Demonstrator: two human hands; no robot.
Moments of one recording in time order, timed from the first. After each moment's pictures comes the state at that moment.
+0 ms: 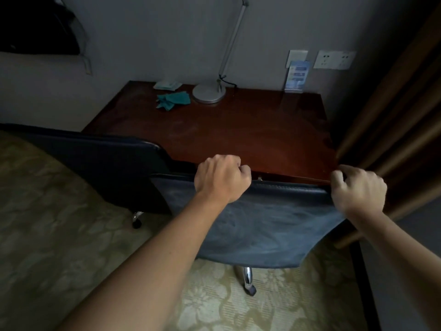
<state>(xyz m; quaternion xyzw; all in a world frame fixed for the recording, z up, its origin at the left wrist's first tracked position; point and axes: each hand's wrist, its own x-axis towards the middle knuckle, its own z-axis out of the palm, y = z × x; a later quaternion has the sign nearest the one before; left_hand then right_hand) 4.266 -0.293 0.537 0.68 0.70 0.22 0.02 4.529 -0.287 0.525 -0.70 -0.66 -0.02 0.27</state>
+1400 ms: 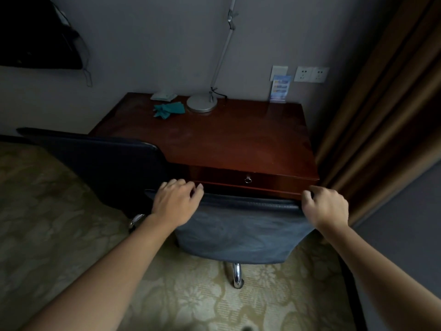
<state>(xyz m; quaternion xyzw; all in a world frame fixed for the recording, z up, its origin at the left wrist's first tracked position) 4.196 -0.381 0.519 0.73 0.68 0.11 -0.04 4.532 -0.360 0.518 -0.74 -0.64 0.04 0.20</state>
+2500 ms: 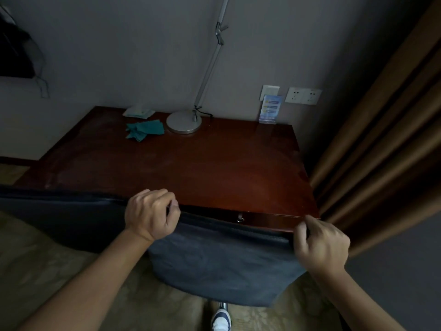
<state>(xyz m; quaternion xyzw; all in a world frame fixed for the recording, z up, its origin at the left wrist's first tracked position) 4.148 -0.225 0.513 0.77 0.56 0.31 -0.08 4.494 -0.264 0.510 -0.66 -0.67 -0.11 0.33</state>
